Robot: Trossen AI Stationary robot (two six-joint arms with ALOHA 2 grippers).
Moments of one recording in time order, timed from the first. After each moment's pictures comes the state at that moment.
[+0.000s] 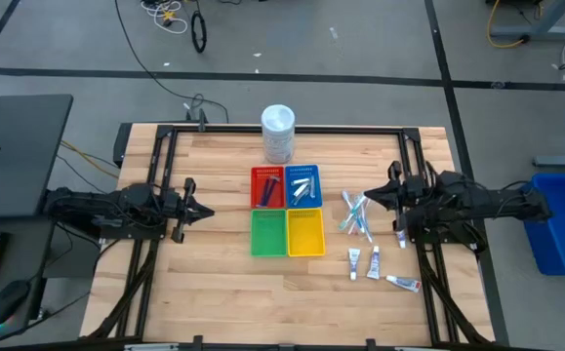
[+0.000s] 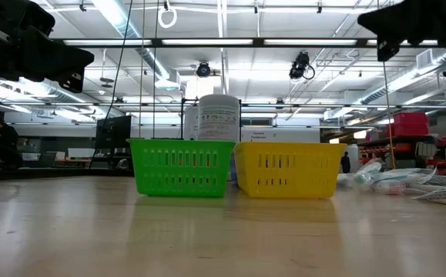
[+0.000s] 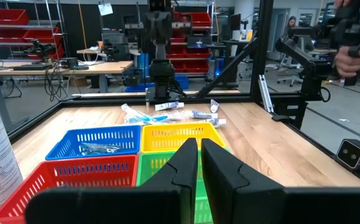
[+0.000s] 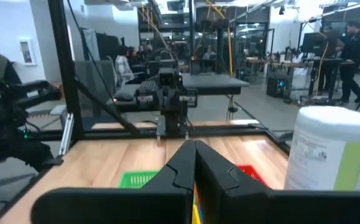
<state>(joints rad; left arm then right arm) -0.08 0.00 0.01 0.02 -0.01 -0.01 0.01 0.28 0.29 0.05 0.03 0.01</state>
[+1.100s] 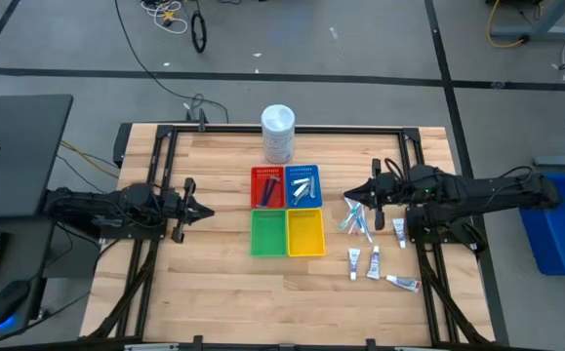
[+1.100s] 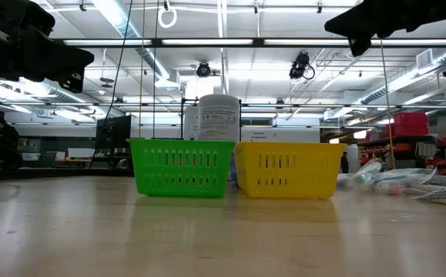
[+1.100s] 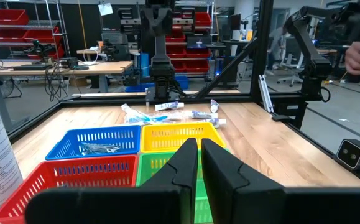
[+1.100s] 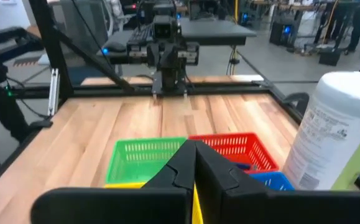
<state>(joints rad) -0.08 0.00 0.01 0.02 -0.01 -0.01 0.01 0.69 0.52 -0.03 0.04 0.01</state>
